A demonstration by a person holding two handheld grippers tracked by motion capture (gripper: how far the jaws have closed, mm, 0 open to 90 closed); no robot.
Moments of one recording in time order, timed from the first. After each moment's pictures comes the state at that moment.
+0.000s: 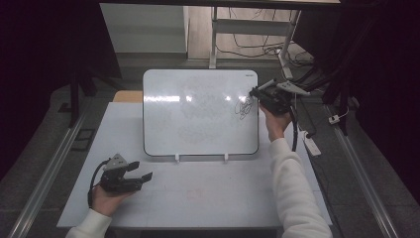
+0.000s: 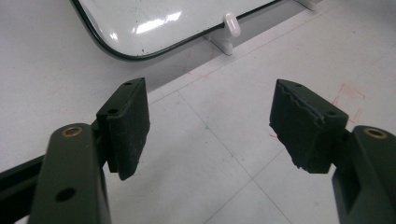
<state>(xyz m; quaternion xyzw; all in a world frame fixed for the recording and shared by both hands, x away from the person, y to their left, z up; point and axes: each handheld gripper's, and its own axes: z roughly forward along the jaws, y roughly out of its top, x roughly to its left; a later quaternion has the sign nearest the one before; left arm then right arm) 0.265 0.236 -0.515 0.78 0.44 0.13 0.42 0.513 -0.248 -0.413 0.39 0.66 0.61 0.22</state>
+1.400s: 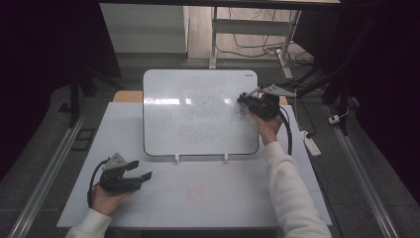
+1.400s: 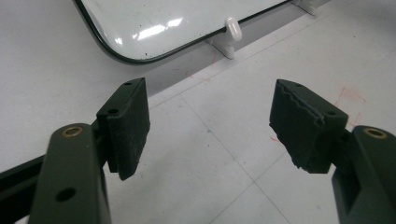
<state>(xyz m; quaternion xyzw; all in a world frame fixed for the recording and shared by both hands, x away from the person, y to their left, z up) 0.266 0.238 -0.515 0.78 0.44 0.14 0.43 0.498 -0.209 -0.424 0.32 0.73 0.57 0.19</state>
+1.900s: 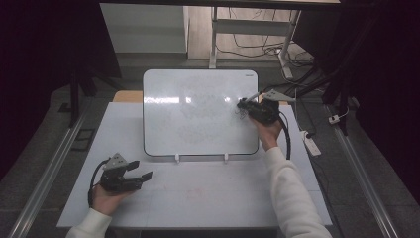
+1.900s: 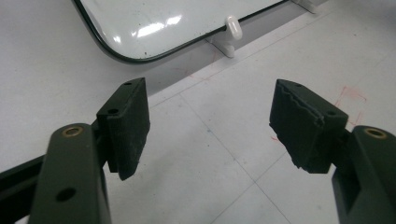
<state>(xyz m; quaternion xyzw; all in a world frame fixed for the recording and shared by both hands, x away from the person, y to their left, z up) 0.266 0.237 -0.514 0.78 0.44 0.14 0.43 0.494 -0.223 -0.427 0.35 0.70 0.58 0.21</state>
